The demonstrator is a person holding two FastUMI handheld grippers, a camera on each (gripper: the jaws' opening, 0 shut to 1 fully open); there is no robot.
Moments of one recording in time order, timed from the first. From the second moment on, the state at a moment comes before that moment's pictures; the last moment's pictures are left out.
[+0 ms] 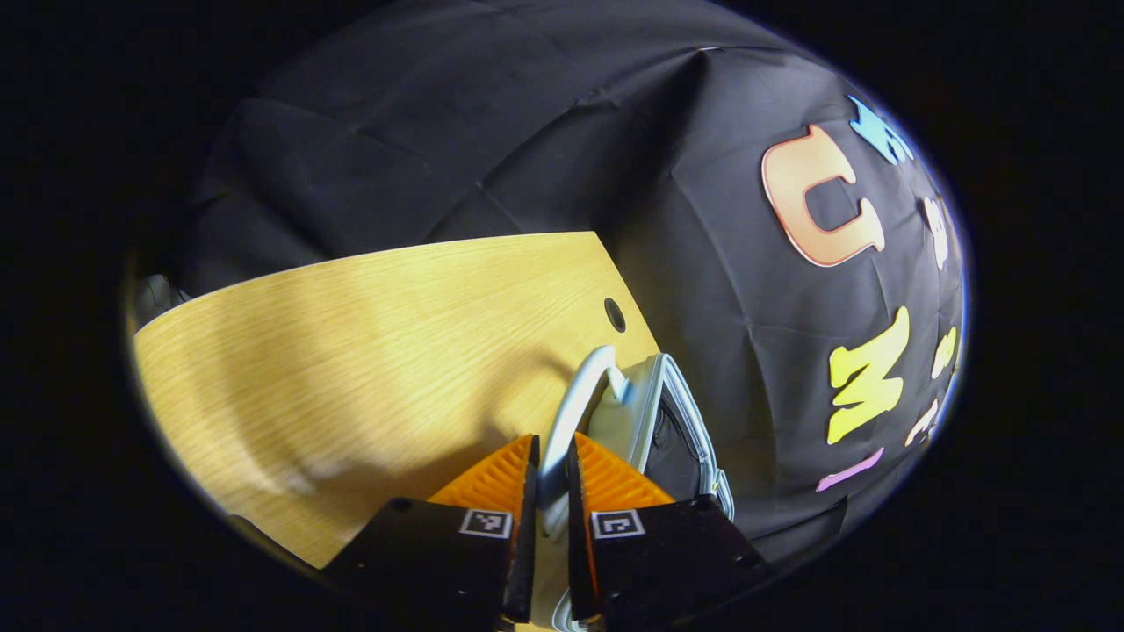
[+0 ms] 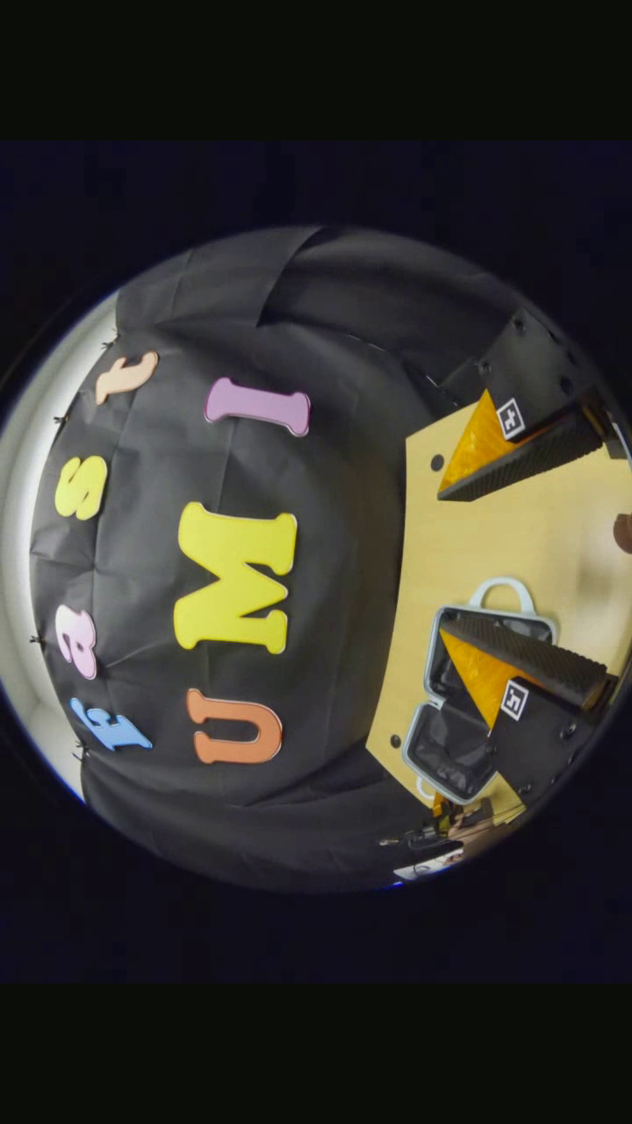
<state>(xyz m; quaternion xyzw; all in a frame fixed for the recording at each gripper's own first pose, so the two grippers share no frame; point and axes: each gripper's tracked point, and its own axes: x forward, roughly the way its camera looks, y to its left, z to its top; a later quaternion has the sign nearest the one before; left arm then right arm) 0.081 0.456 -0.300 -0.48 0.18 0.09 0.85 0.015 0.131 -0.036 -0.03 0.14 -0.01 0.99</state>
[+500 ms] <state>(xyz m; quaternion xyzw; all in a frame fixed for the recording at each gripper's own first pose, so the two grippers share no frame) 0.068 0.440 -0.199 -0.38 0.14 0.10 0.91 0.009 0.086 -0.005 -0.01 0.08 0.01 1.00</state>
